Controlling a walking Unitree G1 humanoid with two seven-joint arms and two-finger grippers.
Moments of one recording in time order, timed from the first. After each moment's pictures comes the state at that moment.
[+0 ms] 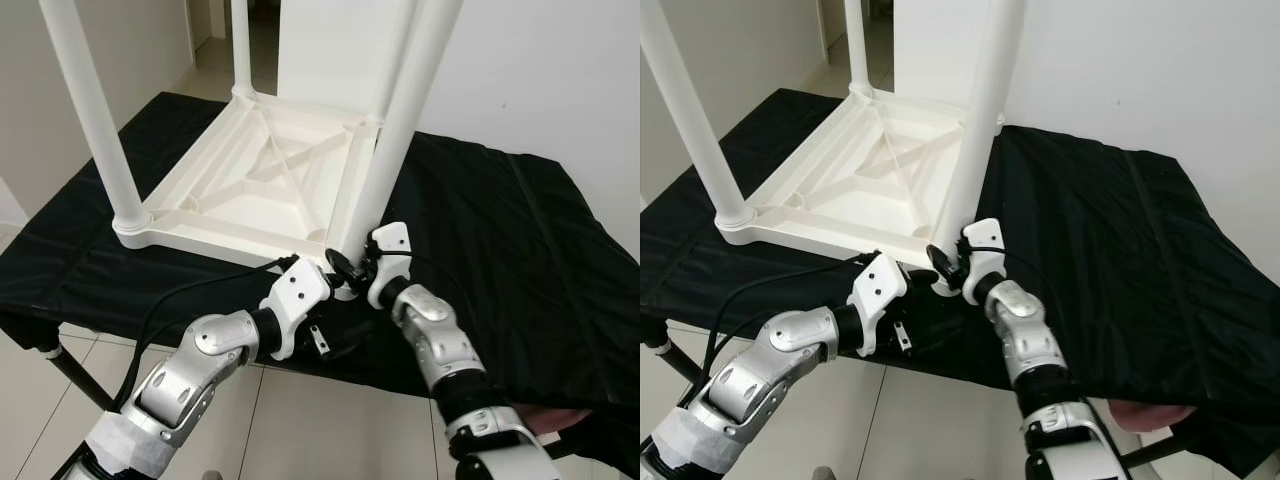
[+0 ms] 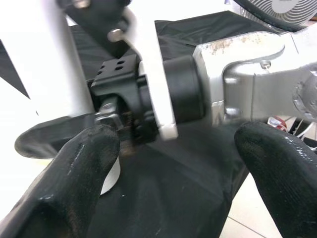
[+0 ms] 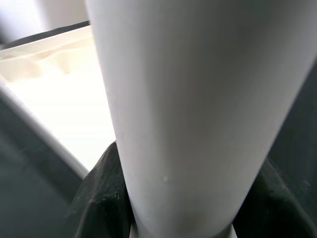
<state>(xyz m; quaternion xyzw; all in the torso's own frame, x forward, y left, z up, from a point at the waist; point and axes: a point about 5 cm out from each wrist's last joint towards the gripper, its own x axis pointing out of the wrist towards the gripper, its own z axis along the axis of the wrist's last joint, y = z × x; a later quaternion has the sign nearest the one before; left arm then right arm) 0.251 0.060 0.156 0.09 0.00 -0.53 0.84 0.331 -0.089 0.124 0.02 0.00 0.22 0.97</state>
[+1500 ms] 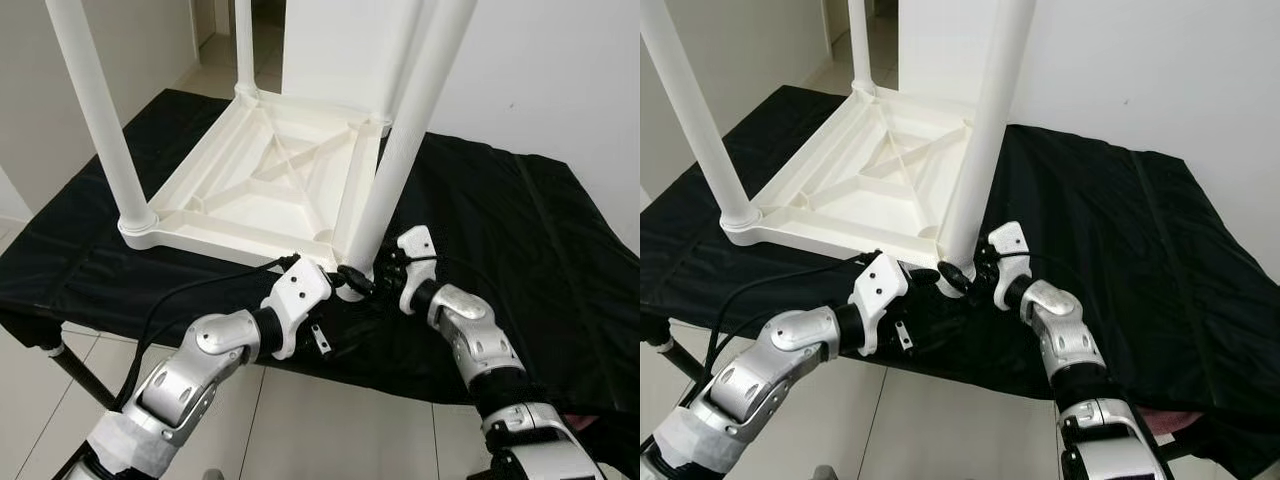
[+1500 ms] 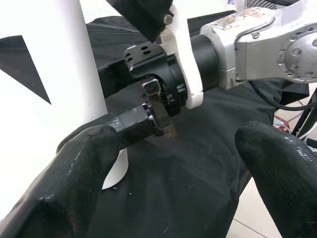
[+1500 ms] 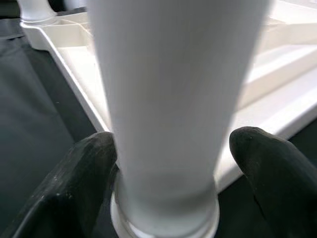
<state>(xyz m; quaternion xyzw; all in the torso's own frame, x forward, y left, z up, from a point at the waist) 0.251 0.059 0.156 0.09 -0.01 -0.53 0.84 0.338 -0.131 0.126 -0.05 0.02 0.38 0.92</state>
